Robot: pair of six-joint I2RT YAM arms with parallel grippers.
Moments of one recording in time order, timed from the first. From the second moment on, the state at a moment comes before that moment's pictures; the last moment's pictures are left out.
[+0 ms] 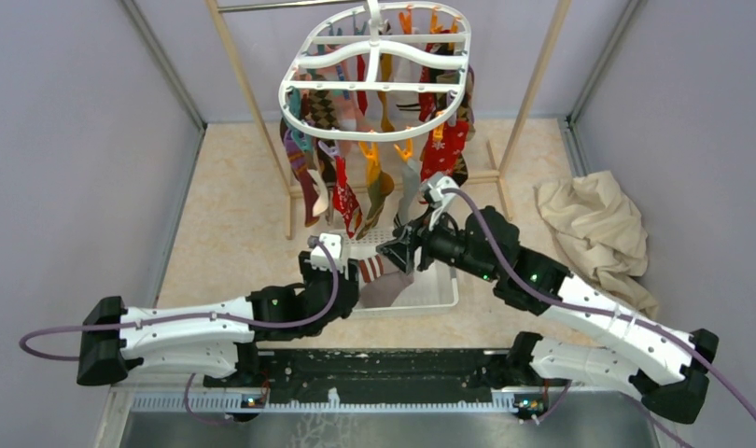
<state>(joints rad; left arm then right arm) -1.33 1.03 0.66 -0.36 -0.97 -0.73 0.97 0.88 0.97 -0.25 -0.05 0.31</state>
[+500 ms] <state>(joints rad) -1.33 1.01 0.69 -0.56 -1.02 -0.84 1.05 1.11 0.76 0.07 0.26 0.42</state>
